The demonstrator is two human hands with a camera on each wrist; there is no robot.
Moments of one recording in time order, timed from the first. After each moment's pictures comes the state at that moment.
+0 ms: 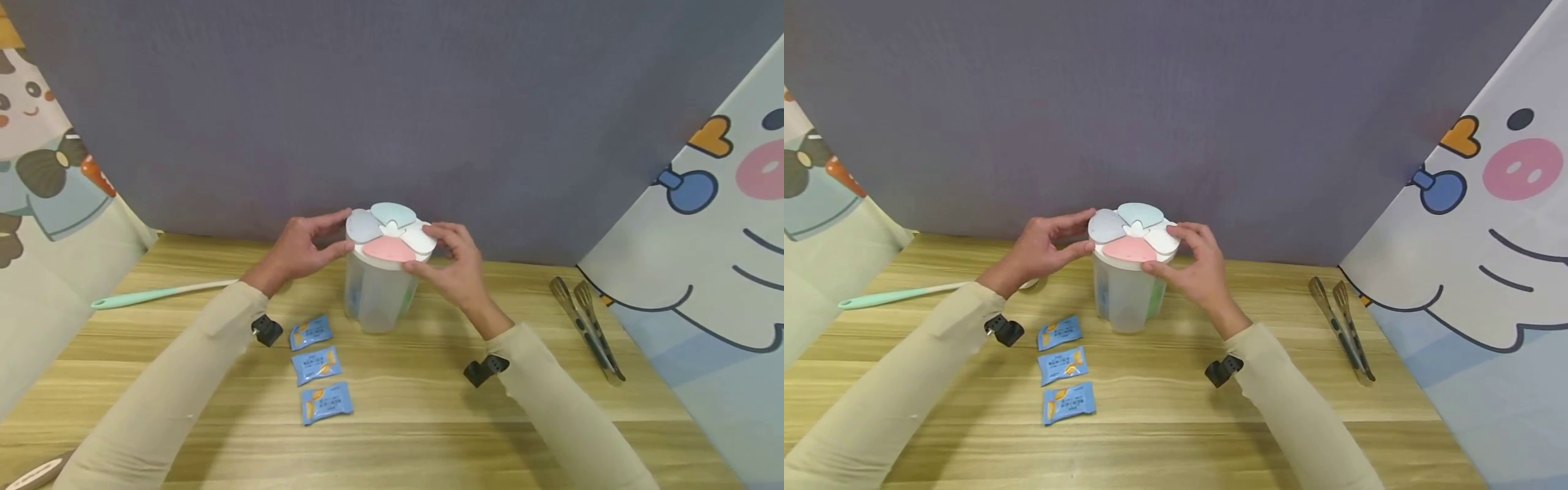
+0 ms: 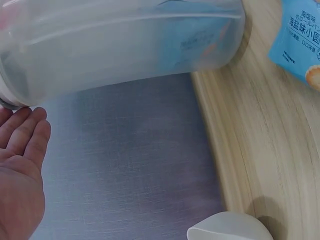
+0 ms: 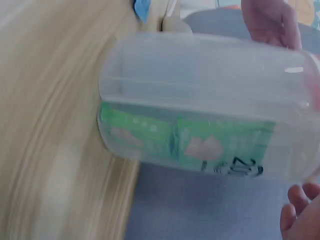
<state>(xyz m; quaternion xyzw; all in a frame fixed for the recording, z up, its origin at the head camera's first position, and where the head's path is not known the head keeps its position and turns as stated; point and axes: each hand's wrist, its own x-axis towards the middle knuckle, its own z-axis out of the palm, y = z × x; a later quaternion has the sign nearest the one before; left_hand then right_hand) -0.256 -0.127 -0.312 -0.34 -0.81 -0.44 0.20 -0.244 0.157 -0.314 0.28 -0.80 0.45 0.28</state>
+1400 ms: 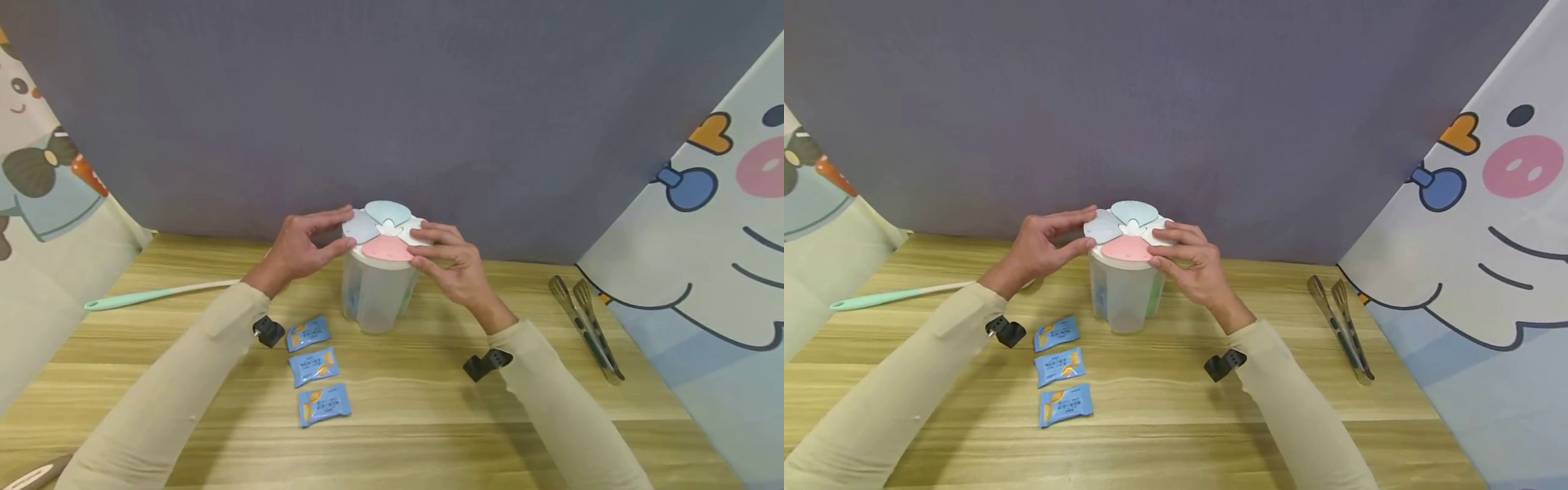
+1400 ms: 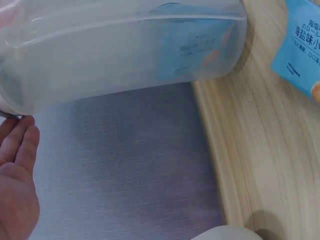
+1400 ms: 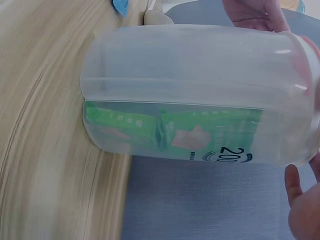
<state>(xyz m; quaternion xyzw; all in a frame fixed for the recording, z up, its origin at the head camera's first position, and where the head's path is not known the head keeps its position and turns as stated) -0.262 -0.118 -0.315 -0.35 -0.77 -0.46 0.27 -0.252 0.165 -0.307 0.49 -0.70 0.45 0.27</state>
